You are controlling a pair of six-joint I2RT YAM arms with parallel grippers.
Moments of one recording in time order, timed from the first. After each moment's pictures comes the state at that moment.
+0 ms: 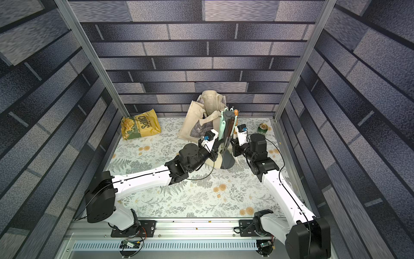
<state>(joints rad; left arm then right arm) -1.01 1.58 1.12 0.47 -0.21 0.06 0.27 1.08 0.82 -0.11 -0.29 -0.01</state>
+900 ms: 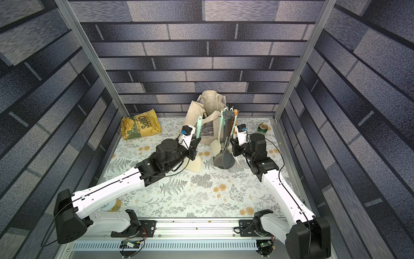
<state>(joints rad) -0.88 1.23 1.05 0.00 -0.23 -0.05 0.27 1.08 0.82 -0.11 -0.28 -0.01</state>
